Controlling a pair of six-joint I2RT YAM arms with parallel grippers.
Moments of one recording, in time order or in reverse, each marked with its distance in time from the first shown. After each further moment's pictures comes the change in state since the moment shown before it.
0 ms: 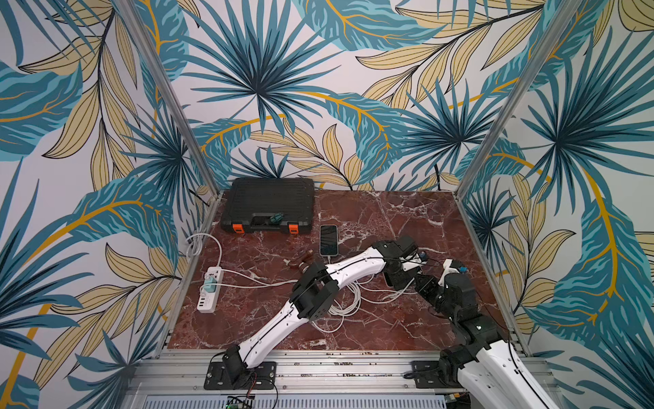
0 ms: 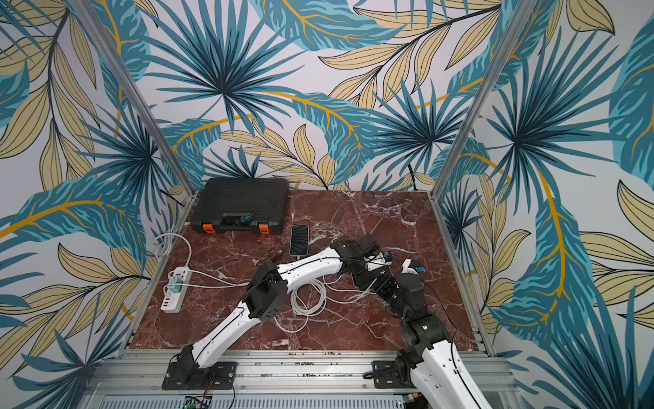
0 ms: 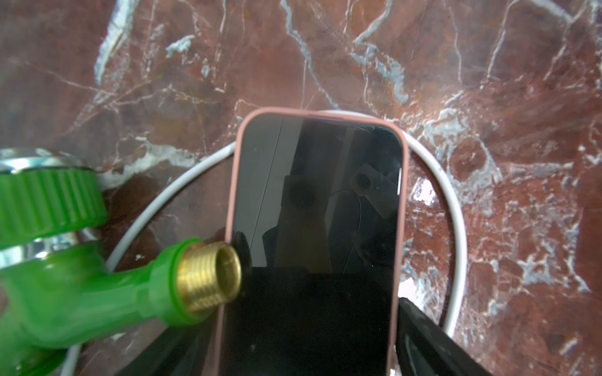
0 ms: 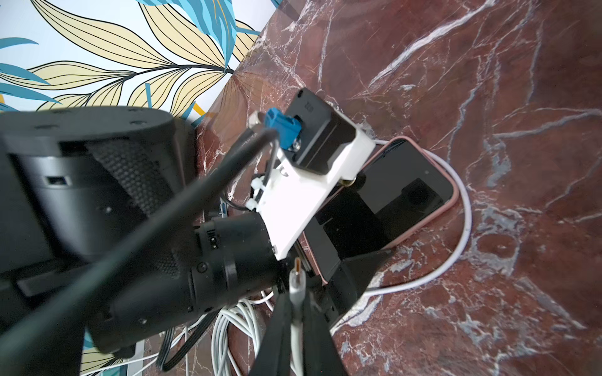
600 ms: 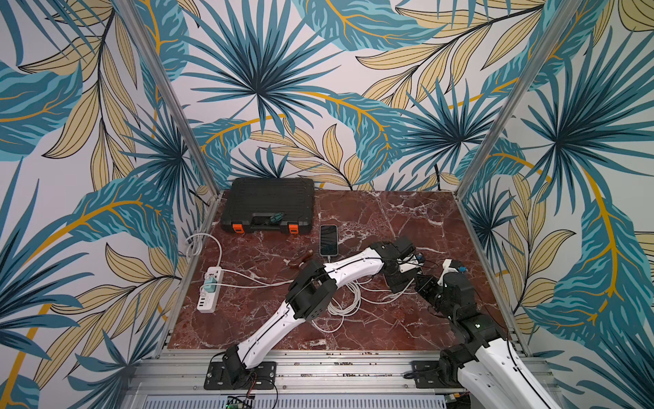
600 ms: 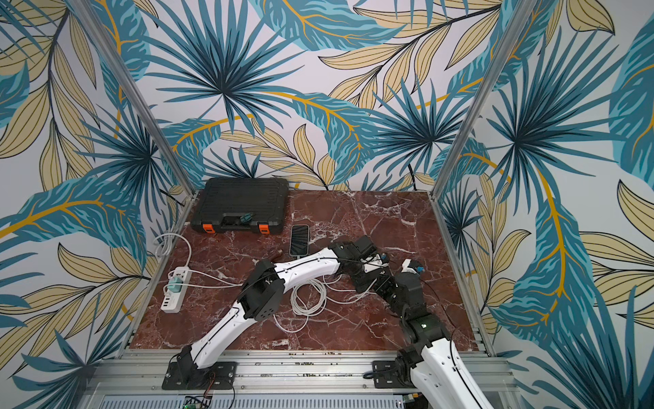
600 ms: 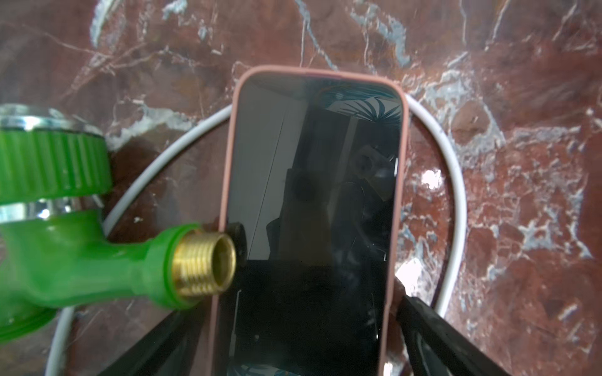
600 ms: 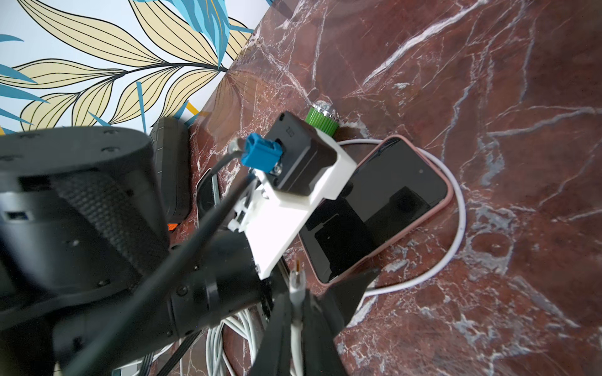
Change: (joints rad) left arm 0.001 -0.064 -0.107 0.028 -0.026 0.006; right arm 0.000 0.022 0.000 0.002 0.007 0.000
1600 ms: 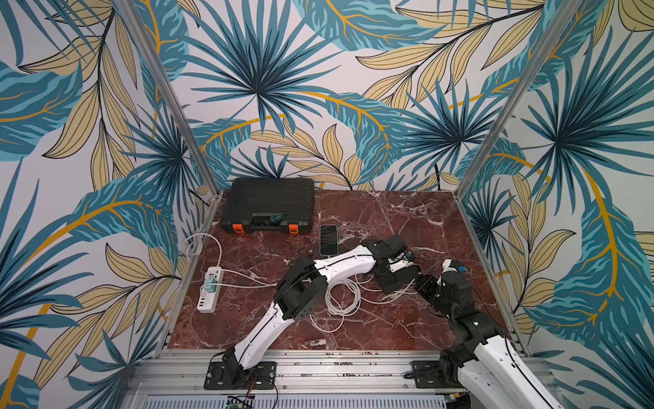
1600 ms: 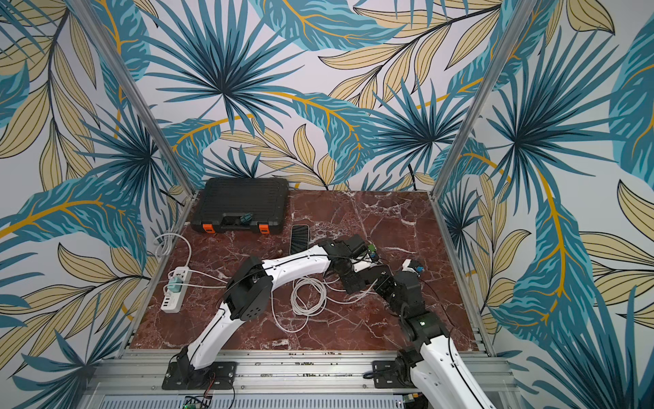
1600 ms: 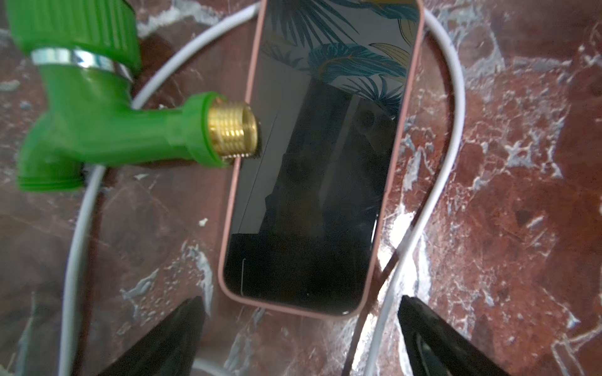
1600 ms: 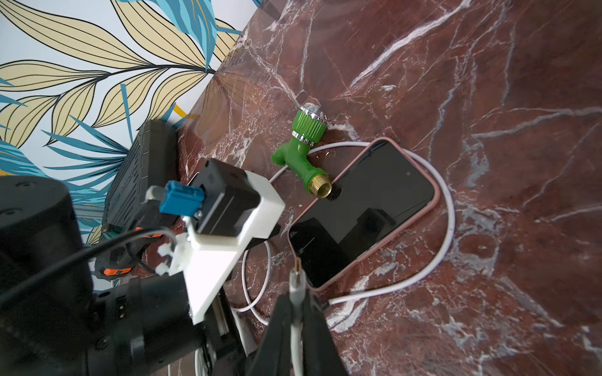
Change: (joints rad) left arm 0.026 -0.171 -0.218 -0.024 -0.022 -0.060; right arm 0.000 0.027 -0.001 0.004 0.030 0.000
